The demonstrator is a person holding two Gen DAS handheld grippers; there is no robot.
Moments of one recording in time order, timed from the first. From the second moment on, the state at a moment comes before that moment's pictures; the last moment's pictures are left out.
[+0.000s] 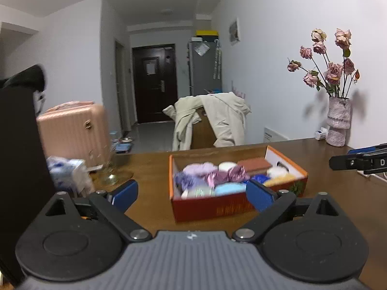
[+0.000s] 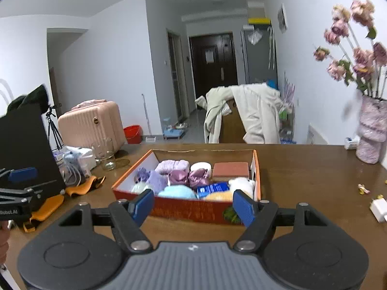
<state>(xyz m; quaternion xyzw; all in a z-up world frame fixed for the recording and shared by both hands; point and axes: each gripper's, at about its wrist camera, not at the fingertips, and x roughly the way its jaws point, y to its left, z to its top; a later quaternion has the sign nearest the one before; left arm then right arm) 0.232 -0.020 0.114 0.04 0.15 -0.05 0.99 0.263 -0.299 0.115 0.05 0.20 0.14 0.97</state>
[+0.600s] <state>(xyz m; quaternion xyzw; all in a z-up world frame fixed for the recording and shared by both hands) 0.032 -0.018 0.021 0.03 0.11 -0.03 0.99 0.043 -0.231 0.017 0.02 0.13 0.16 0.98</state>
